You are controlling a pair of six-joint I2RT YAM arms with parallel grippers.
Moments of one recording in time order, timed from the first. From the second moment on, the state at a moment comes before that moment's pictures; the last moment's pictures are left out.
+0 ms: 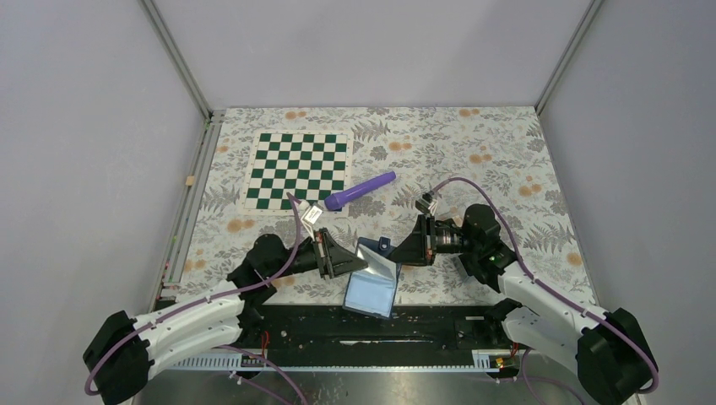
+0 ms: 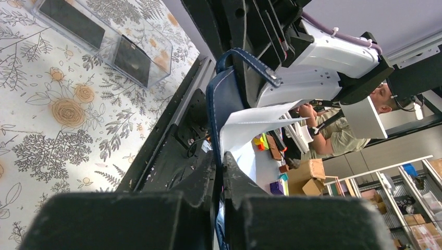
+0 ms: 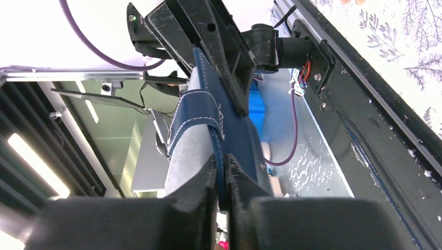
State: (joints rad) left arm -0.84 0.78 0.26 0.56 0.51 -0.96; right arm 0.55 0.94 0.38 0.45 -0.99 1.41
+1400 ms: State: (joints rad) left arm -0.92 0.89 0.68 -0.11 0.68 -0.73; right arm 0.77 1.03 0.84 -0.53 -0.84 0.46
